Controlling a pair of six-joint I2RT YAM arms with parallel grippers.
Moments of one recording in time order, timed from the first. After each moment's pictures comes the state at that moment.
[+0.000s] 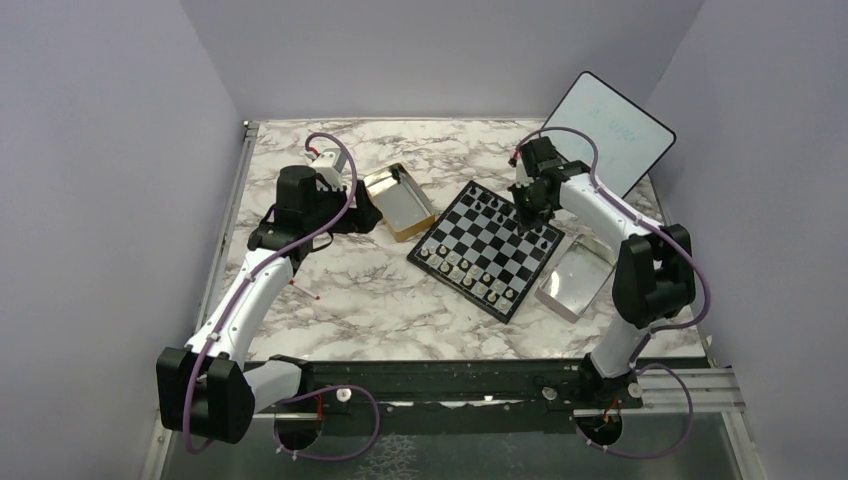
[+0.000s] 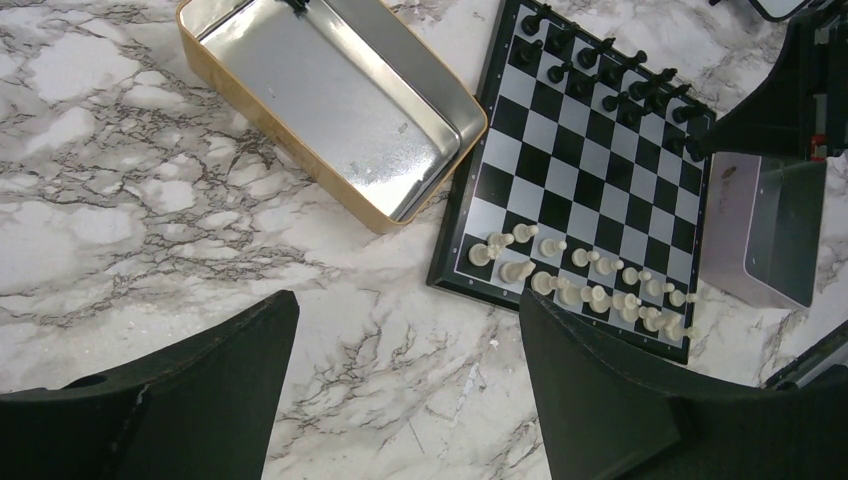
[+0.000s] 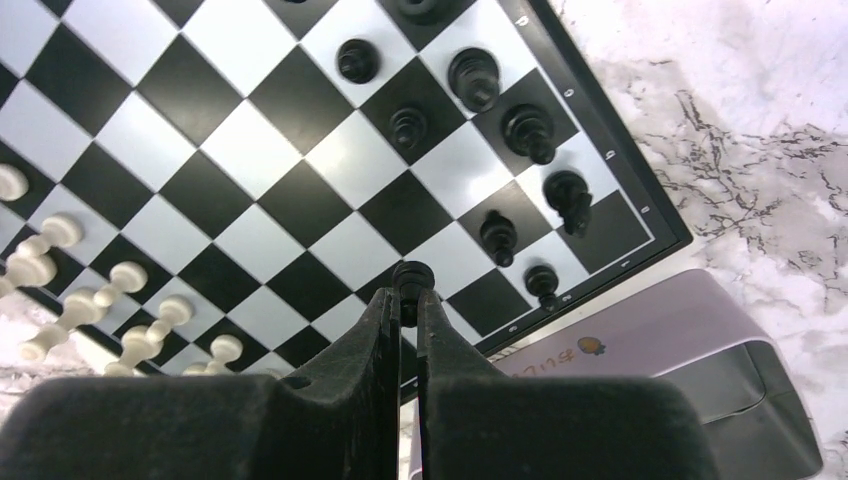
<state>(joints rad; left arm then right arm) -0.21 1.15 0.91 -0.28 0.35 -0.25 0.32 1.74 1.36 -0.78 0.00 0.05</state>
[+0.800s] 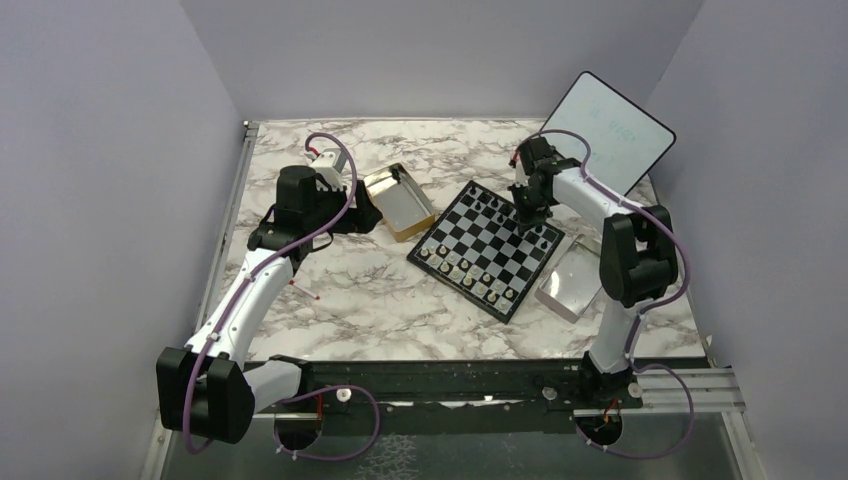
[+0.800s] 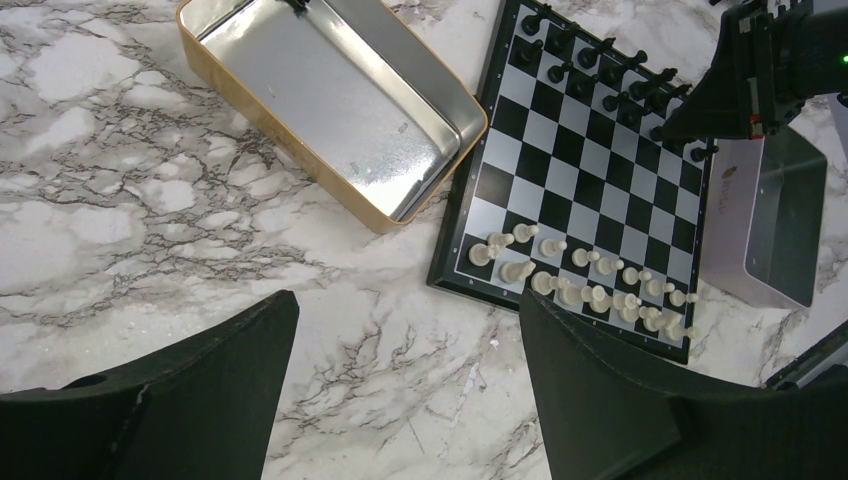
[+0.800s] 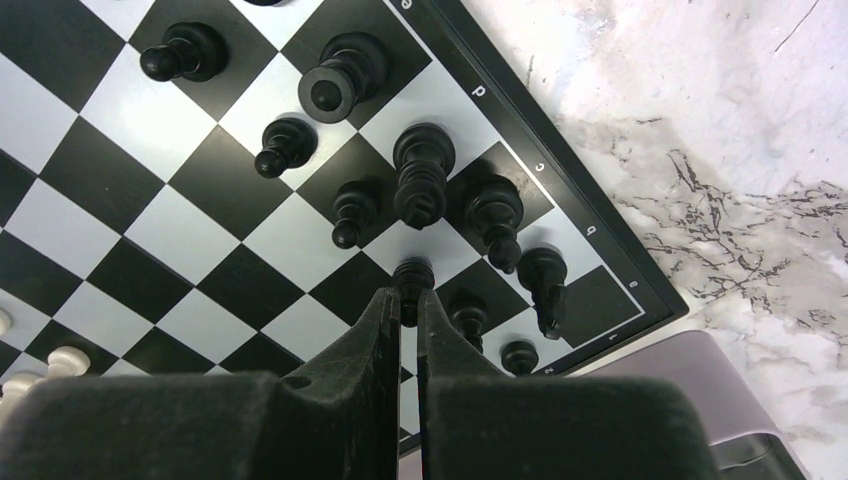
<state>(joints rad) -0.21 1.15 0.91 -0.28 0.35 -0.25 0.27 1.90 1.42 -0.74 0.00 0.04</state>
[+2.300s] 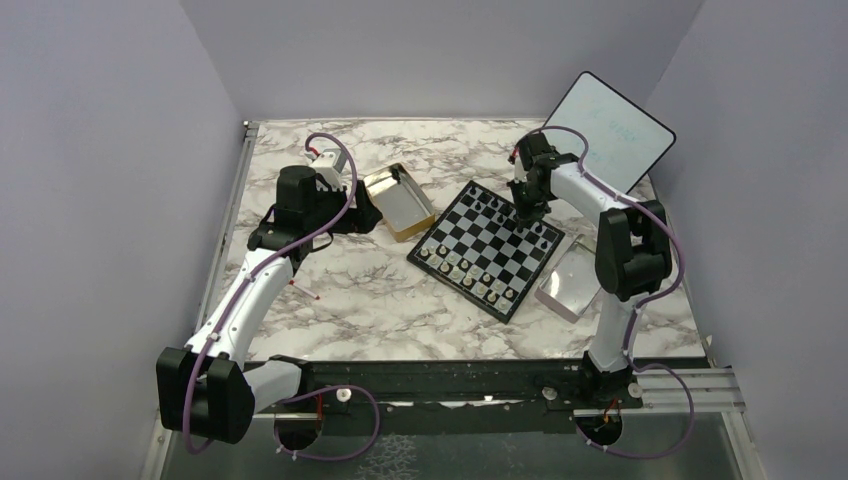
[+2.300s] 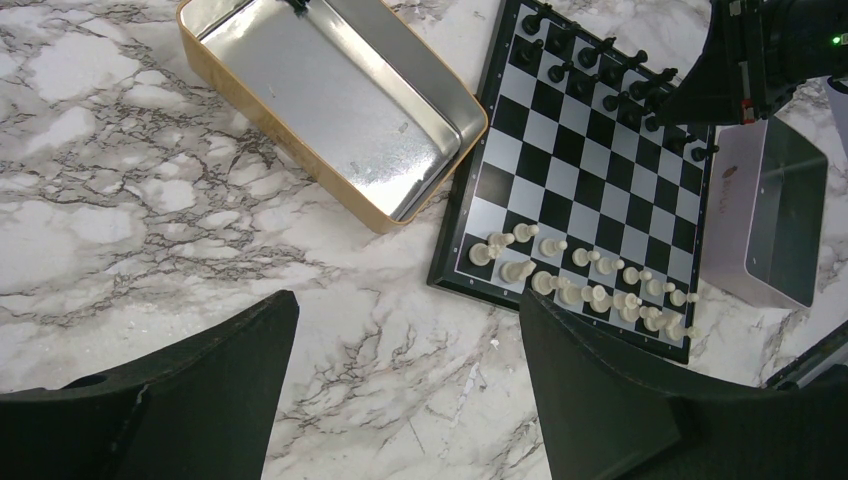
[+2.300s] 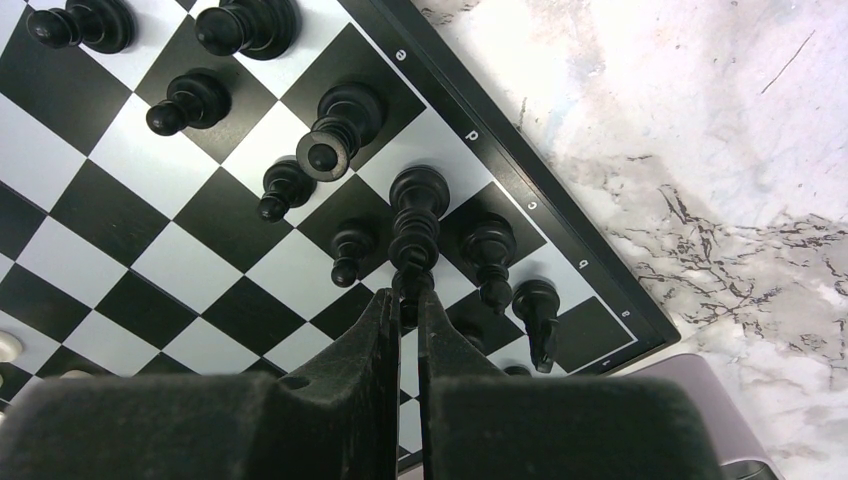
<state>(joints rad) -0.21 1.15 0.91 -0.28 0.35 -0.24 0.26 1.96 1.49 -0.76 0.00 0.04</state>
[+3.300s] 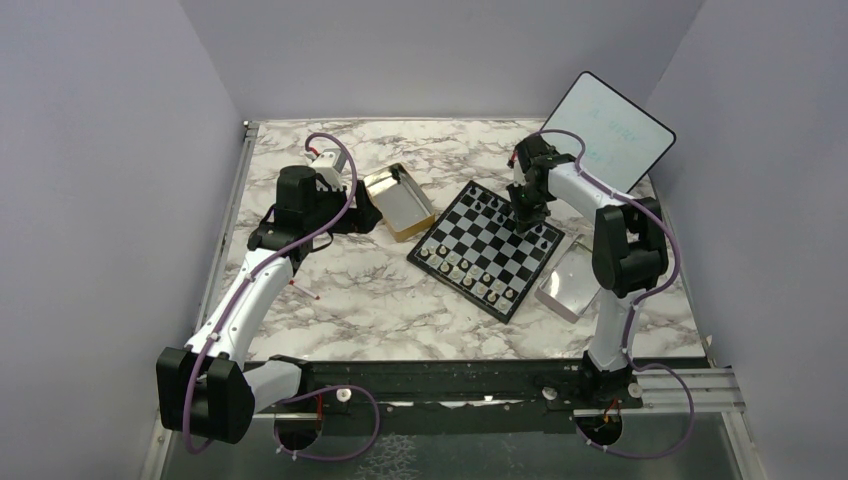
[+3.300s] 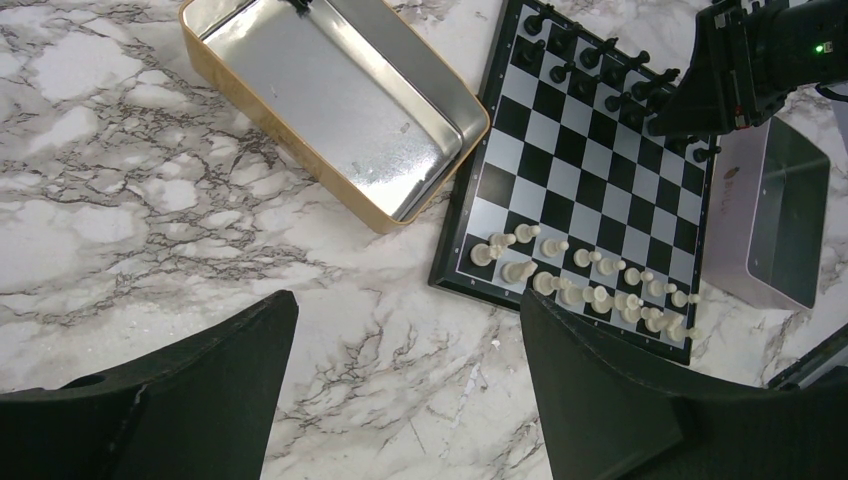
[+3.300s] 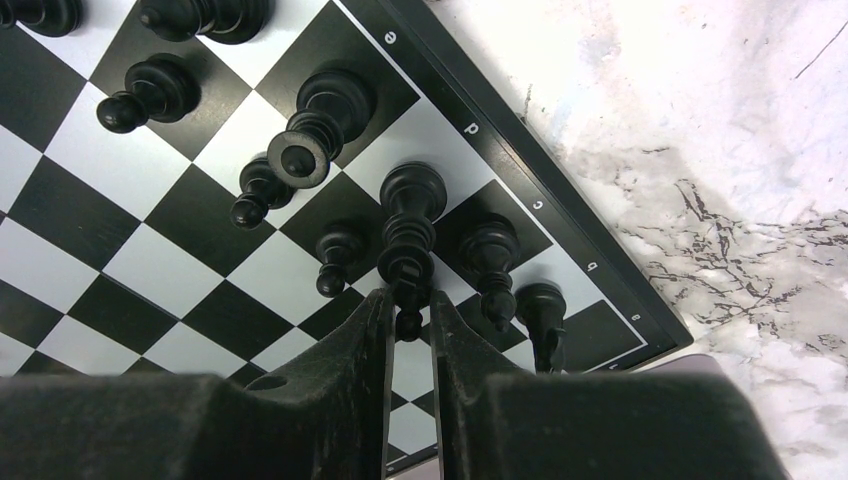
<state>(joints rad) -0.21 1.15 0.91 -0.28 0.34 -0.24 0.26 1.99 1.50 -0.78 -0.01 0.04</state>
